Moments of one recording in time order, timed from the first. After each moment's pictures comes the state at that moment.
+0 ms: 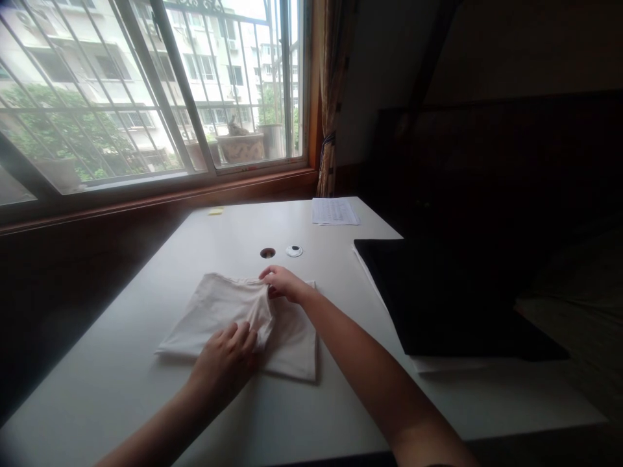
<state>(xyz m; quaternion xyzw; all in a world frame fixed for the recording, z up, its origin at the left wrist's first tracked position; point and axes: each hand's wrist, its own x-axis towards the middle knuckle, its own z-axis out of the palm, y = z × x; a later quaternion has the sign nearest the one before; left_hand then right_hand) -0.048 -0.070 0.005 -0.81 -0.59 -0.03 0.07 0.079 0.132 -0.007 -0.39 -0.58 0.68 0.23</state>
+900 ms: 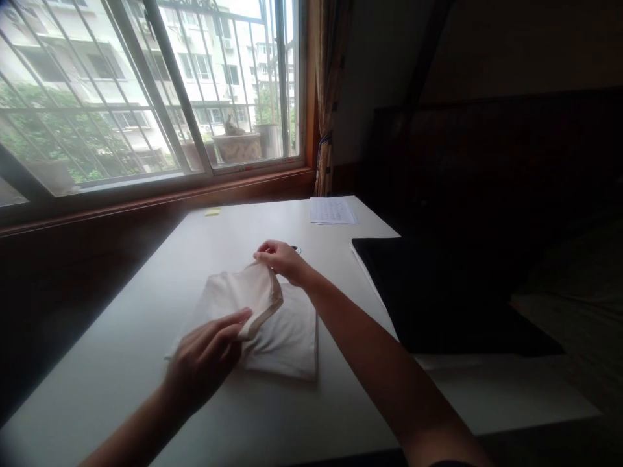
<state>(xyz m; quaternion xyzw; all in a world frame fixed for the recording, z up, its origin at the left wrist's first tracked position) -0.069 -0.075 0.047 -0.82 -0.40 -0.38 0.11 0.095 0.129 0.066 -0.32 -0.68 0.56 0.35</state>
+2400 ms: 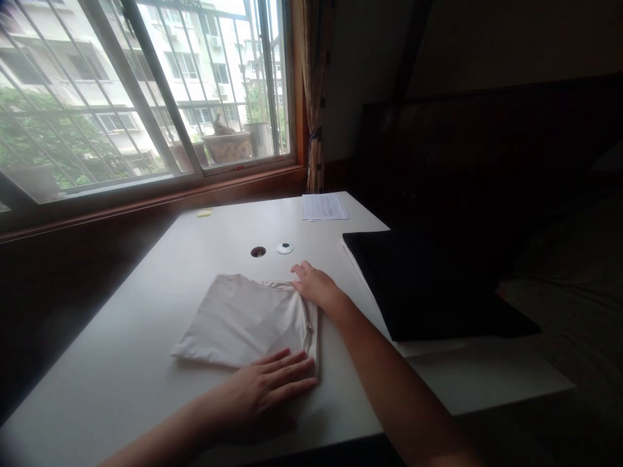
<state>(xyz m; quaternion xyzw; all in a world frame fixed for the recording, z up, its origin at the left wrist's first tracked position) -0.011 -0.077 -0.001 -0.96 -0.22 -0.15 -0.13 0.184 0.129 -0.018 -0.50 -0.81 0.22 0.21</state>
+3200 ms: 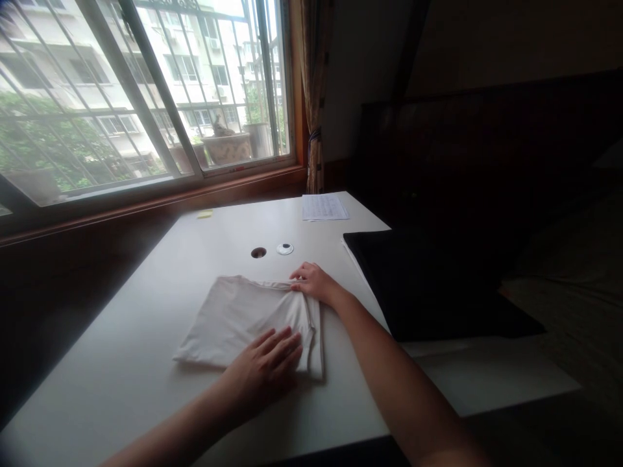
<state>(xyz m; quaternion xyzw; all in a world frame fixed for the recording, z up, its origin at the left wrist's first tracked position) -0.004 -0.058 -0.029 -0.93 -0.33 -0.15 0.06 0.198 0.148 -0.036 -0.37 -0.86 0.25 0.26</state>
